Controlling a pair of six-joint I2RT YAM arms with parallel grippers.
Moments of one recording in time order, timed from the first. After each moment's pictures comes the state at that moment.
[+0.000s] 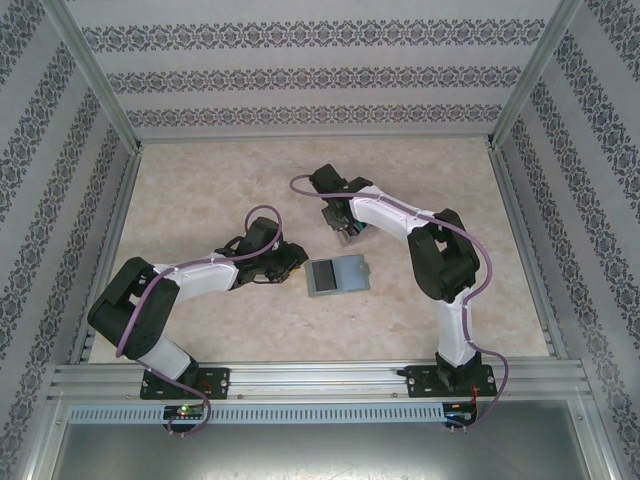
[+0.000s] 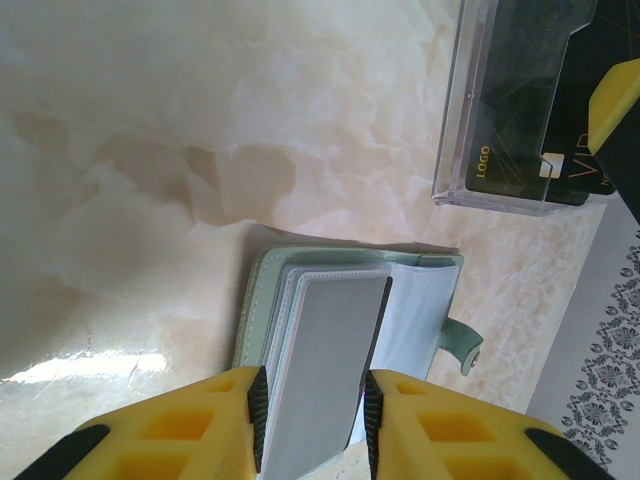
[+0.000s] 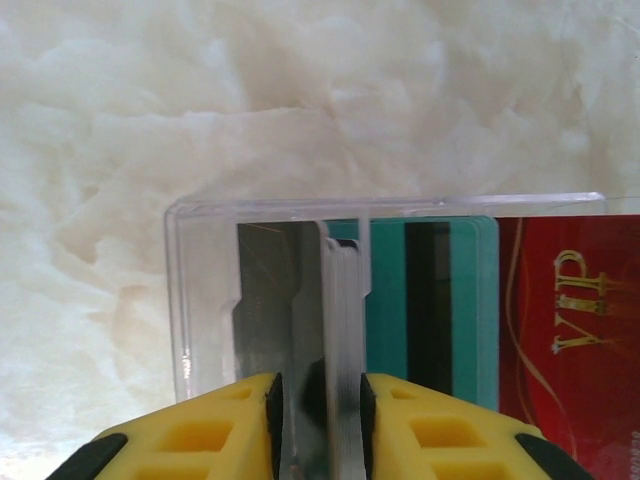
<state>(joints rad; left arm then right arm) -0.55 1.57 0.73 0.02 0.29 -1.21 0.60 2.06 1.60 -0.76 0.35 0.16</state>
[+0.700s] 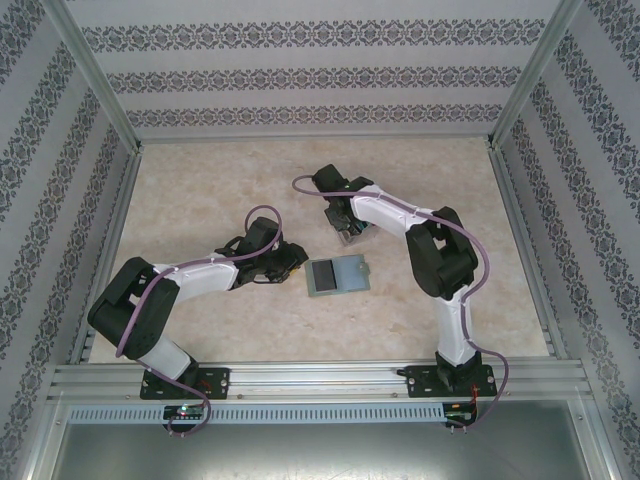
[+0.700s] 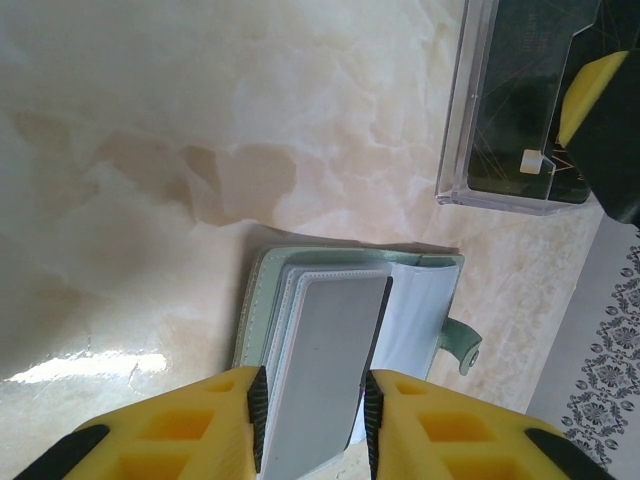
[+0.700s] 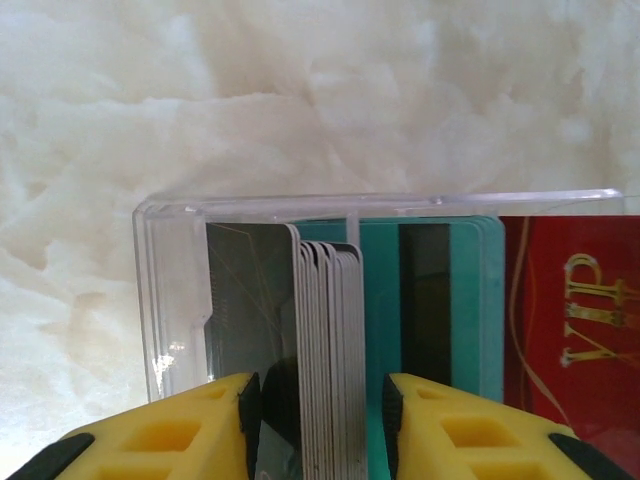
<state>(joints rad) -0.55 1.57 0.73 0.02 0.29 -1.21 0.58 2.09 1.60 -0.76 0.36 0.15</state>
